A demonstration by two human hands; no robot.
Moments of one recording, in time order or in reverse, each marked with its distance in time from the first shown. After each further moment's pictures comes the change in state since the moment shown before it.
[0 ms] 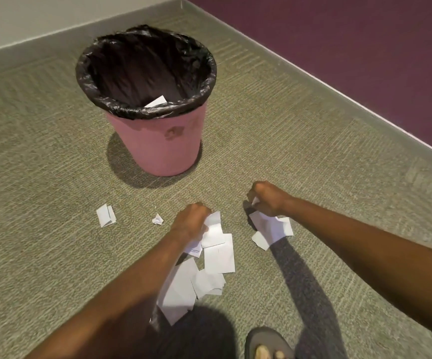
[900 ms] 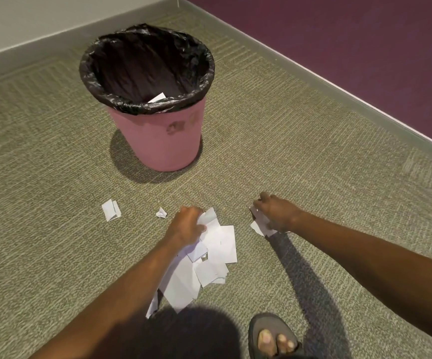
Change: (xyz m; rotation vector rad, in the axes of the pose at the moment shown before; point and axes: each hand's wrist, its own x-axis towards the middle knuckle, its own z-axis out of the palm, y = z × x) left_hand -0.029 -0.013 0.007 -0.236 -0.022 -0.149; right_hand -0.044 0.012 0.041 -0.388 -0.135 -0.038
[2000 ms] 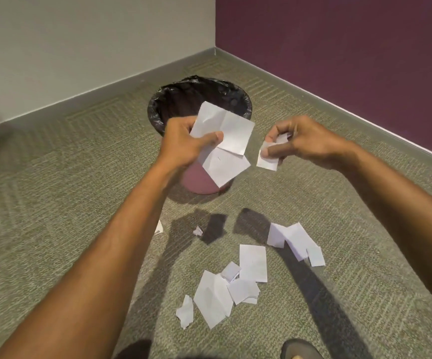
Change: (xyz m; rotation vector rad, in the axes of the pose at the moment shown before) left_hand -0.054 0.077 -0.252 -0.825 0.497 0.282; right_hand -0.060 -0.032 -0.259 1.149 0.385 -0.269
